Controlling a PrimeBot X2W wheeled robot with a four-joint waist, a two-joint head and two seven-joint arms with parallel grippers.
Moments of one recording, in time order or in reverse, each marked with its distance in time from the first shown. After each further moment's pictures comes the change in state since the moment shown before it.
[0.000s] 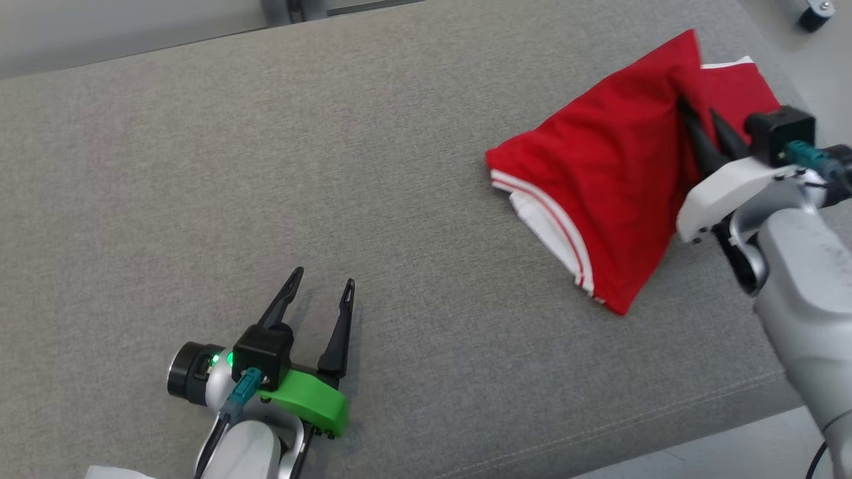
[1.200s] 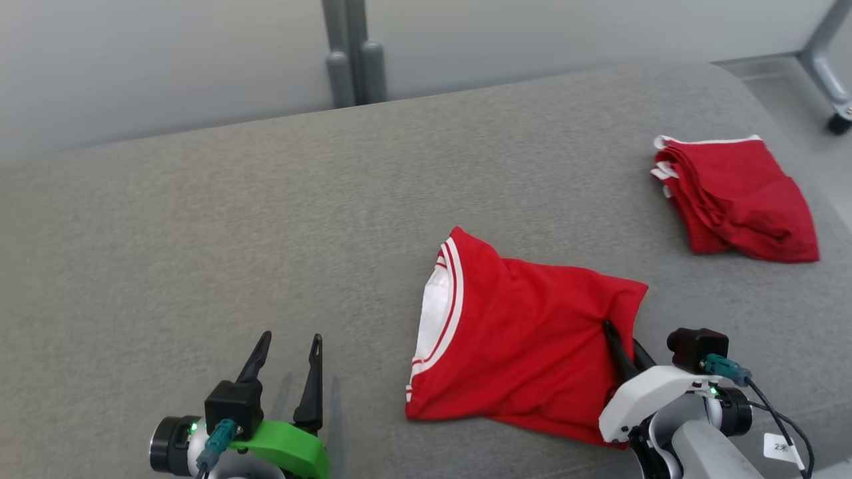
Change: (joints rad) left arm 0.135 0.001 0.068 0.020 -0.071 0.057 0.000; right arm 0.440 0.230 -0.149 -0.010 0.097 0.001 0.000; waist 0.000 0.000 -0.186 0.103
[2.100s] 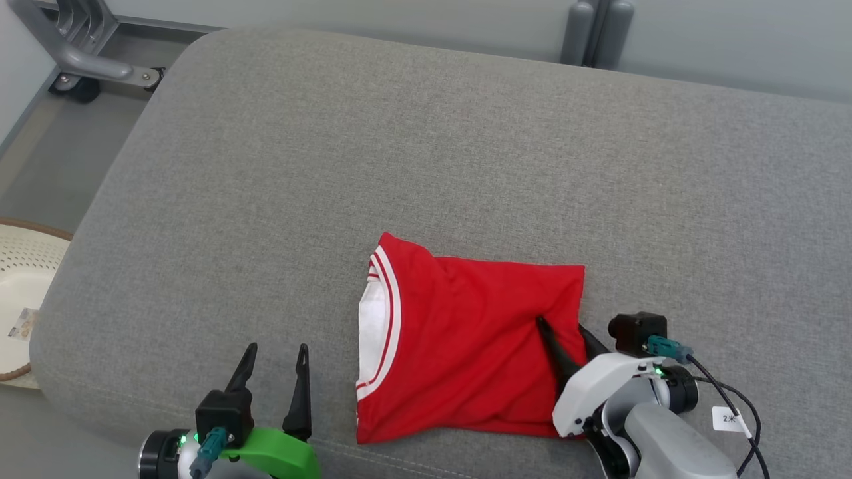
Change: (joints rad) left arm 0.014 0.000 0.028 0.017 0.009 0.018 0.000; right arm -0.103 0.000 0.301 0.114 0.176 -0.001 -0.012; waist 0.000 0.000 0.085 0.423
